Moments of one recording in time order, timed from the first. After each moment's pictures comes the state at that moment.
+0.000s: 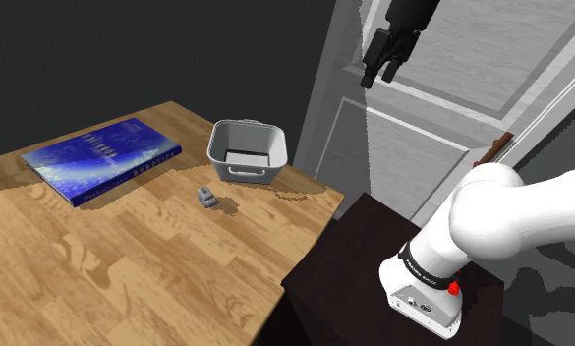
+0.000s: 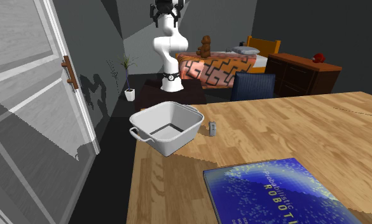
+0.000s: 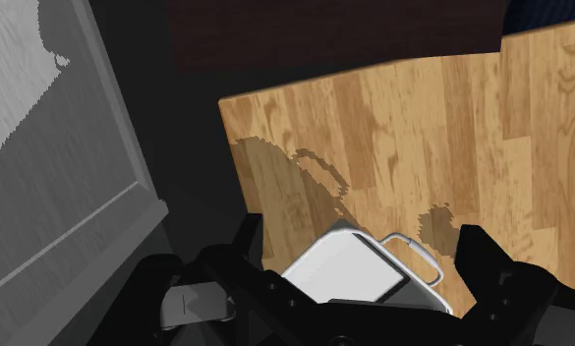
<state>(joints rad) 0.01 -0.80 0.00 -2.31 0.00 1.55 0.09</state>
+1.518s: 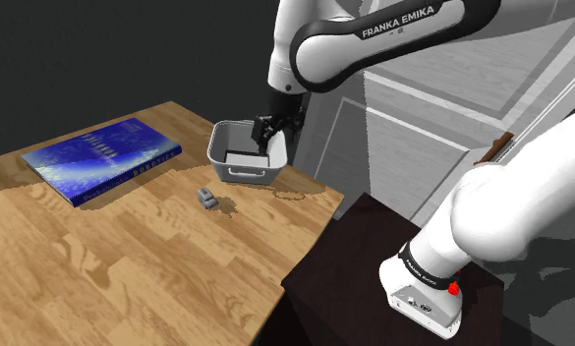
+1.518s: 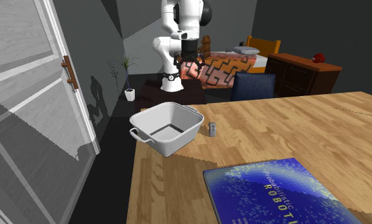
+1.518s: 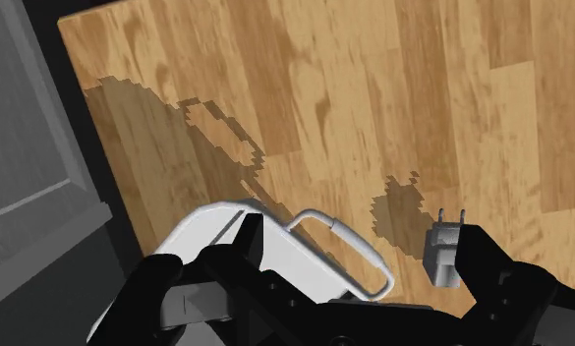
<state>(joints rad) 0.05 -0.23 0.19 -2.38 0.05 2.16 0.32</state>
